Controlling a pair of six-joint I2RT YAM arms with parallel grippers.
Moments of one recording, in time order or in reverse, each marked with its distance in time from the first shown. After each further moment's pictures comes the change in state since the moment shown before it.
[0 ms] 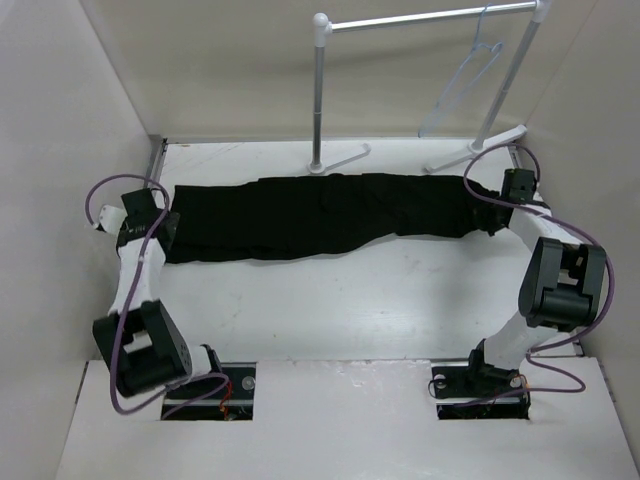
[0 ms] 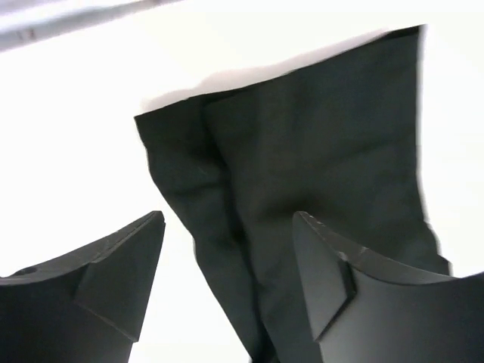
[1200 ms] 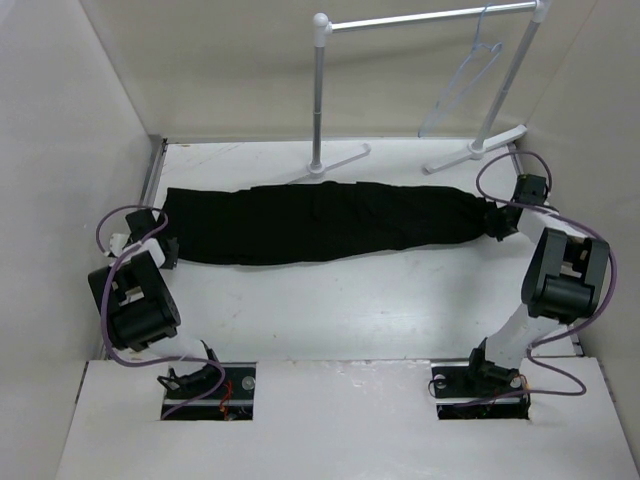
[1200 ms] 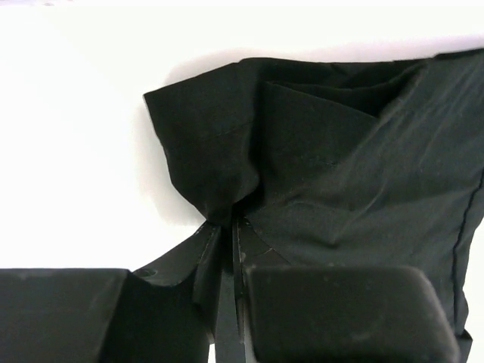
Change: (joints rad) left arm 0.097 0.218 -0.138 0.271 0.096 -0.109; right arm -0.088 0.109 0.038 0.030 -0.026 -0.002
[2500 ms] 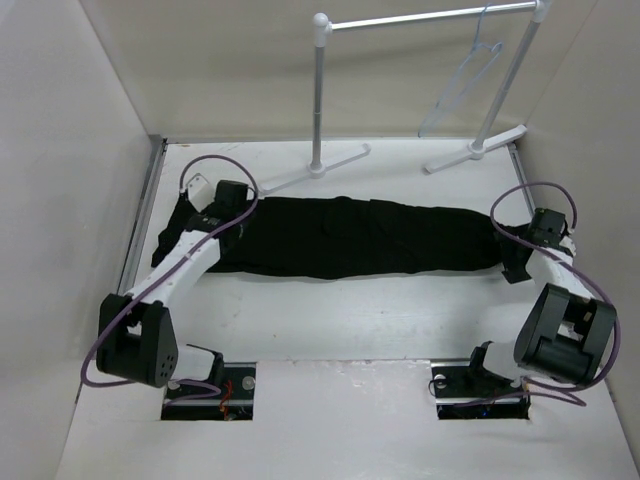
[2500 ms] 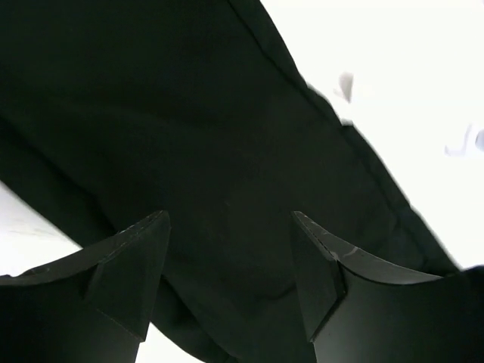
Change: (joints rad) left arm -0.678 -0.267 0.157 -0.257 -0.375 0.120; right arm -0.112 -0.449 -0.373 -0.029 0.068 0.023
